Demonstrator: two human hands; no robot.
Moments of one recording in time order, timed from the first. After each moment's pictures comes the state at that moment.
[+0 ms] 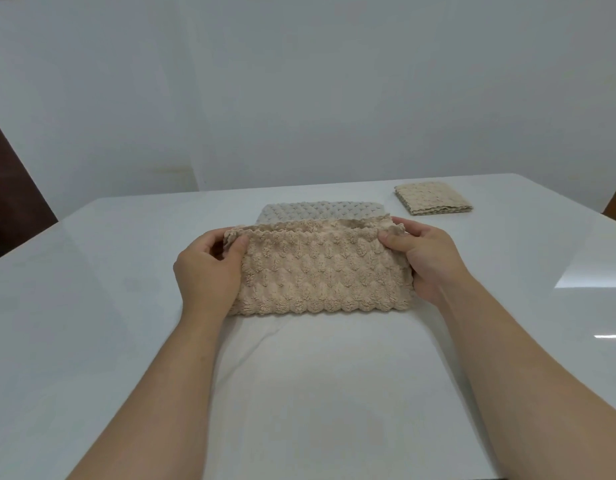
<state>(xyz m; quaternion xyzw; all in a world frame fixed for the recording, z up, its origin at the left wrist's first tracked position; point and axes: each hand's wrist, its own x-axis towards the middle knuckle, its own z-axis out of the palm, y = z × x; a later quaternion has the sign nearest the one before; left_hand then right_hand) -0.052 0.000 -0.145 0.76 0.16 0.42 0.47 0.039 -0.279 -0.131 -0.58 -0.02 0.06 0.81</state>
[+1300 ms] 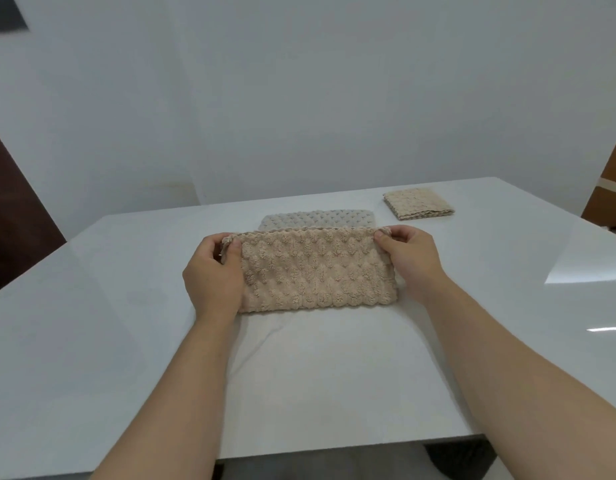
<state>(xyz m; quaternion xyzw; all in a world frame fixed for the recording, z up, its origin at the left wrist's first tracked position) -0.064 -0.010 -0.130 0.76 0.18 0.44 0.45 0.033 -0.280 -0.132 -0.70 -0.03 -0.07 0.71</state>
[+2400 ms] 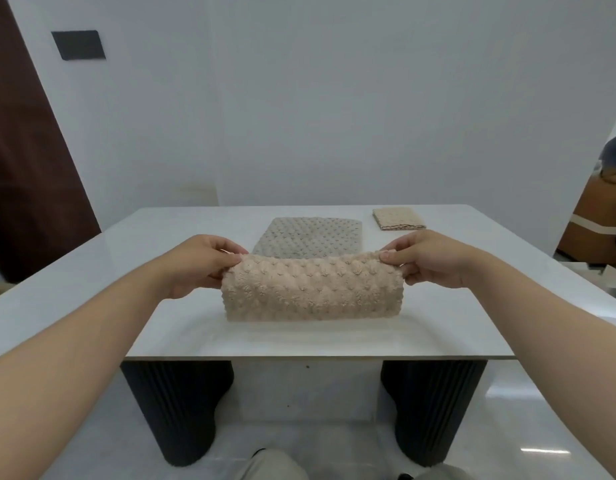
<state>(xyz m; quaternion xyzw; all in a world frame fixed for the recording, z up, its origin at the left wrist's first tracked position) -0.213 0.000 -0.039 0.82 0.11 0.01 0.56 -0.091 -0.377 -0.038 -0.79 -0.18 0.23 0.53</state>
